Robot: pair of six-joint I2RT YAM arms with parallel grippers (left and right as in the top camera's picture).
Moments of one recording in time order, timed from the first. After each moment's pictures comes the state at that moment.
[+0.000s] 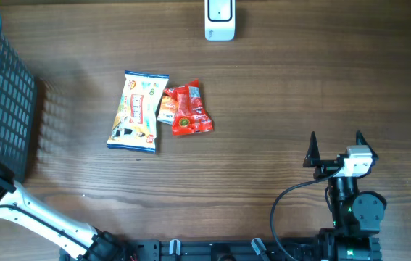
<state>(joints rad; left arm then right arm) 0.92 2.43 2.19 -1.50 -0.23 -0.29 -0.07 0.02 0.01 0.00 -0.06 -0.07</state>
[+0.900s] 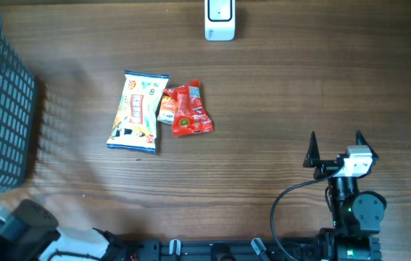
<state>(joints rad) 0.86 1.73 2.25 -1.44 0.36 -0.36 -0.07 0.02 0.01 0.00 -0.06 -0.07</state>
